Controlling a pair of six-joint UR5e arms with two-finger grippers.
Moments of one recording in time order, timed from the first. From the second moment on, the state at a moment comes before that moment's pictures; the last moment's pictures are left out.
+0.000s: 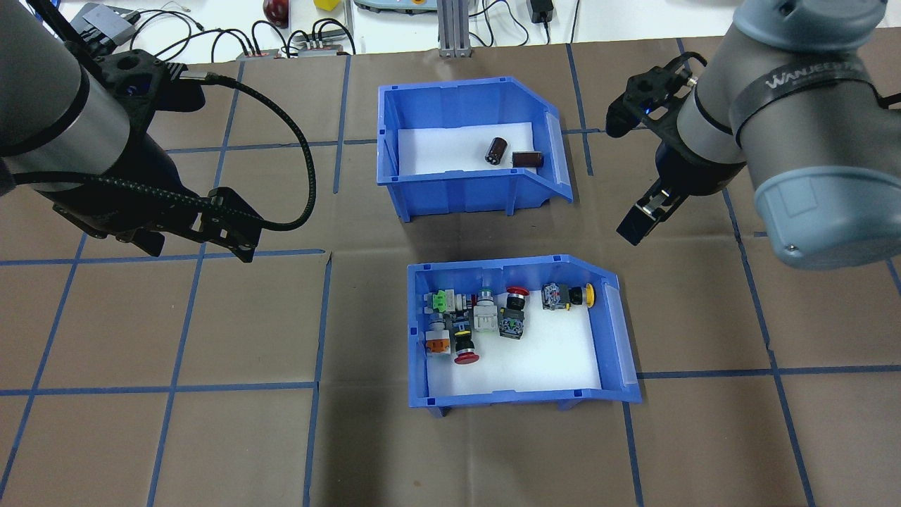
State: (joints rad) left arm -1.59 -1.30 -1.70 -1.69 1.60 0.08; right arm 1.56 -1.67 1.83 -1.81 -1.57 -0.60
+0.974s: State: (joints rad) left arm -1.59 -1.30 -1.70 -1.69 1.60 0.08; right arm 1.55 -1.55 1.55 -1.50 -1.57 0.02
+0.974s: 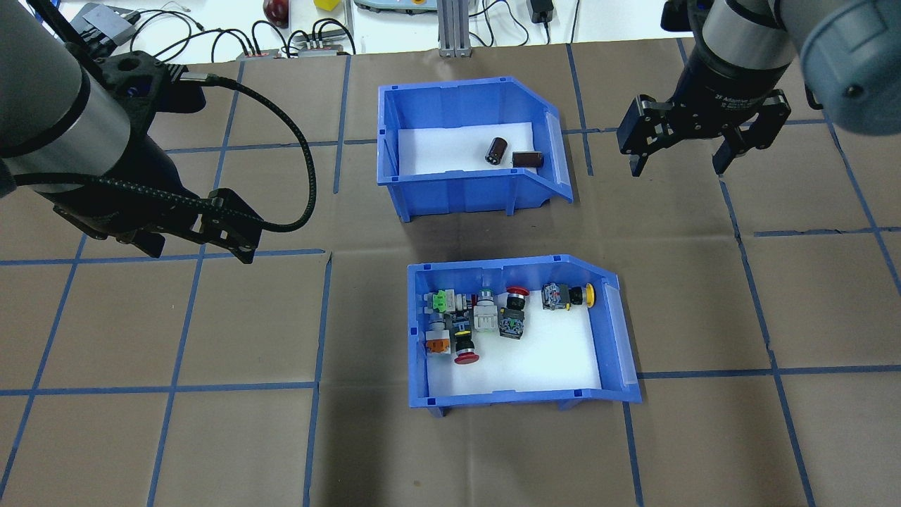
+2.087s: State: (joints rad) left arm -1.59 -1.30 -1.70 -1.69 1.60 0.08; right arm 1.56 -1.56 1.59 -1.52 -1.57 0.04
